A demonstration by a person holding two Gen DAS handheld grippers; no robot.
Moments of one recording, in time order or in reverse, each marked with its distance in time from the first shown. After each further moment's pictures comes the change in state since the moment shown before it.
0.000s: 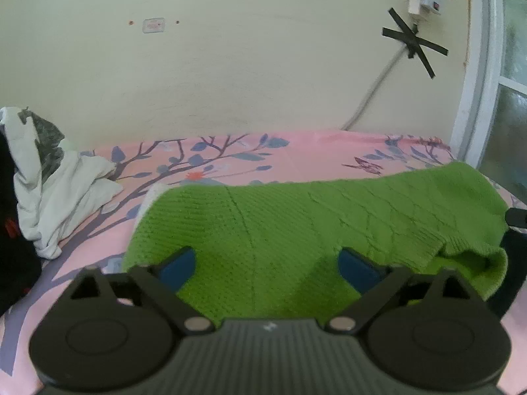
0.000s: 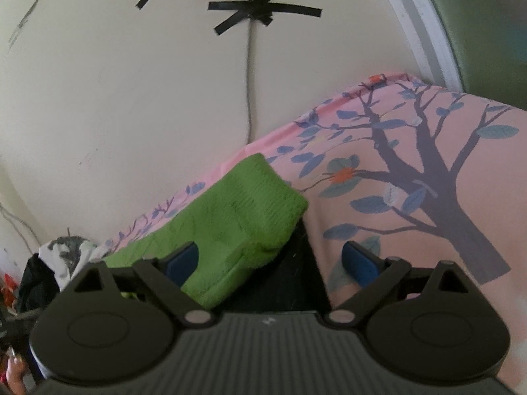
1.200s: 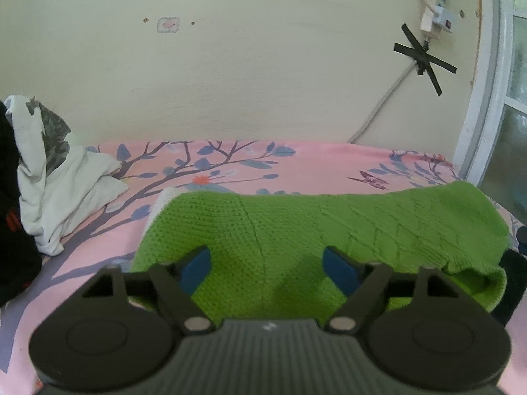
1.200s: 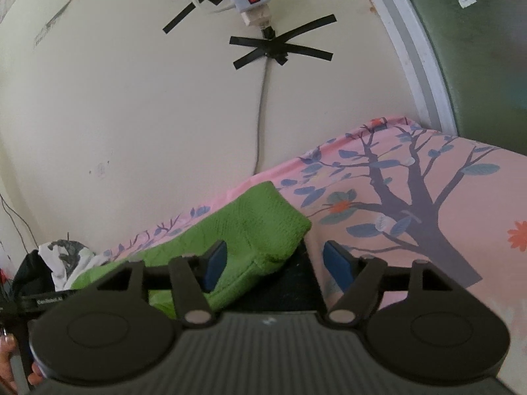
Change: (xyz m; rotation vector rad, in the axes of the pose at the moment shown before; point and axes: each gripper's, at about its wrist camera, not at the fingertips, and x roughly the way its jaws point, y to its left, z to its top) left arm 0.000 0.013 0.004 -0.059 -0.023 -0.016; right arm -0.031 0.015 -0.013 -0.087 -0.152 -0.022
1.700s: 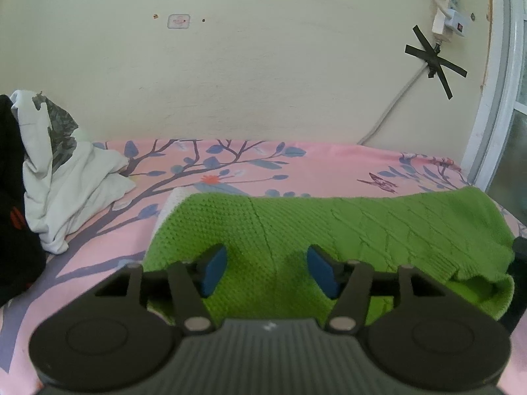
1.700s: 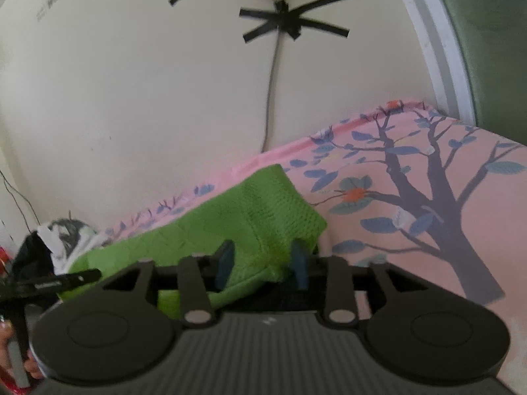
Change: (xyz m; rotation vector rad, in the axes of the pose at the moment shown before) left arm 0.005 0.006 0.002 -0.029 0.006 0.018; right arm 0.022 0.000 0.003 -0.023 0.078 0.029
